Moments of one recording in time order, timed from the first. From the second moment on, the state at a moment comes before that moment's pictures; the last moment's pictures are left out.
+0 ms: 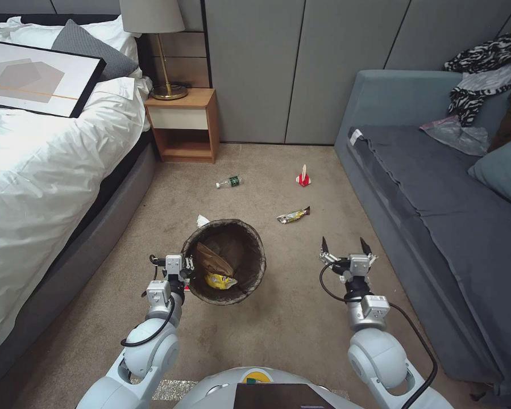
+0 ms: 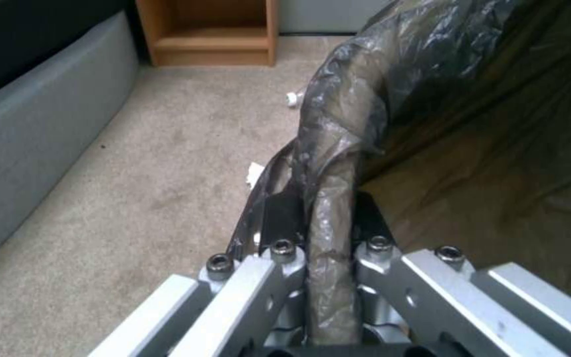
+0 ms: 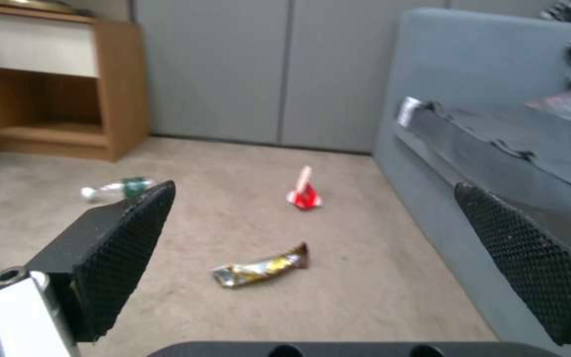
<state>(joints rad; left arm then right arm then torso) 1.51 -1.16 -0.30 -2.11 -0.39 0.23 -0.40 -1.58 1.13 0.37 2.07 0.20 0.08 0.43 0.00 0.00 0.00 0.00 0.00</state>
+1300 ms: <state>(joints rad) 1.50 -1.17 -0.30 -2.10 -0.39 0.23 -0.40 -1.56 1.15 0.39 2.02 0.17 0.14 0.33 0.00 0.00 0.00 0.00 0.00</state>
